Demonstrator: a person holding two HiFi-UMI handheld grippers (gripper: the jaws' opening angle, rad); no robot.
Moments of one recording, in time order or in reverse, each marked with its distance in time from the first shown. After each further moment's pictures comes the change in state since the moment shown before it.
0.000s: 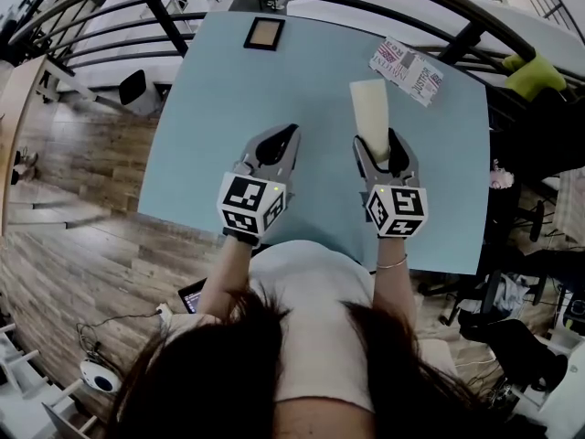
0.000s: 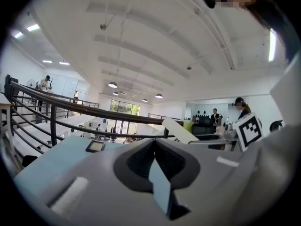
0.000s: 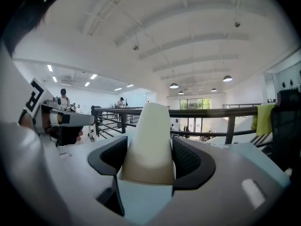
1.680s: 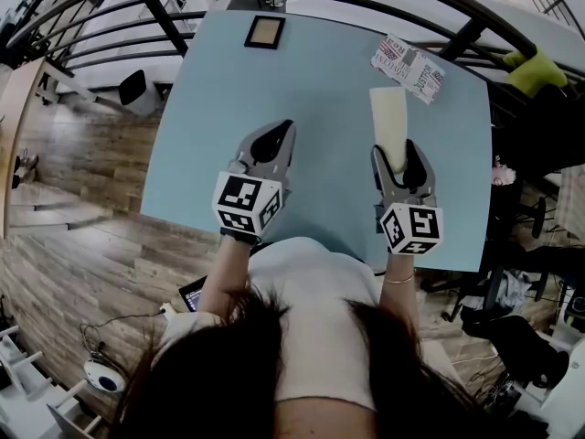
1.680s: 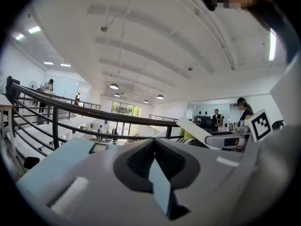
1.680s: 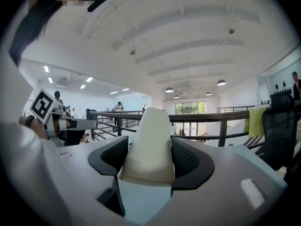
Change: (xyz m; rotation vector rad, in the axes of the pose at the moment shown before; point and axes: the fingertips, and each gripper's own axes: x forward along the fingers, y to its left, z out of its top) left arm -0.005 0.015 0.012 0.005 -0.016 0.017; right arm -0.038 -0.010 0.023 0.010 -0.060 -0.059
